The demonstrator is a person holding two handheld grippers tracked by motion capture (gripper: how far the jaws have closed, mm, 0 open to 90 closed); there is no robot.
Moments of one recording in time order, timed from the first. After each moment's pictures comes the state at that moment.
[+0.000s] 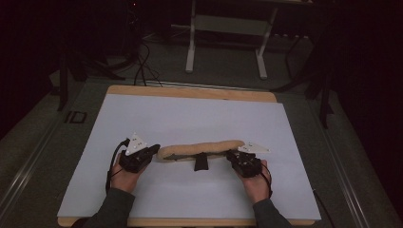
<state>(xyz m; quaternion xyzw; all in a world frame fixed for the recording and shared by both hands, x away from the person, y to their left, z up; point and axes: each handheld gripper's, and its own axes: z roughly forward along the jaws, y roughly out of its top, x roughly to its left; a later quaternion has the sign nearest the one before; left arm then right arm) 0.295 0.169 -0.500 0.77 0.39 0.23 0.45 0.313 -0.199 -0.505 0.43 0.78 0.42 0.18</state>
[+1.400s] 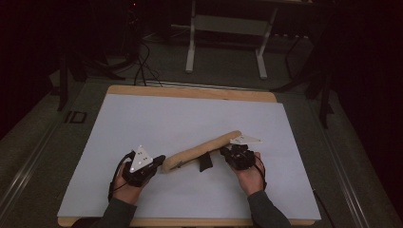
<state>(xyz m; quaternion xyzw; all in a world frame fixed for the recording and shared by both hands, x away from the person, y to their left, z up) 0.260 0.150 -0.500 0.79 0.34 0.23 0.46 0.330 -0.177 -0.491 0.42 0.79 0.41 0.17</state>
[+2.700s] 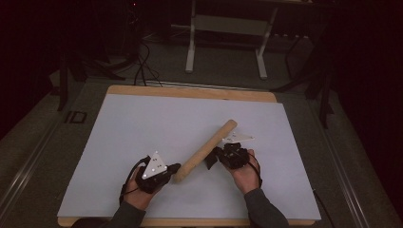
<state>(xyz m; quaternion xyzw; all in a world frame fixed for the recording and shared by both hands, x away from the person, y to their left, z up) 0.250 0.116 -0.499 0.81 0.29 0.19 0.48 0.329 -0.157 -0.482 0.39 0.82 0.40 0.15</state>
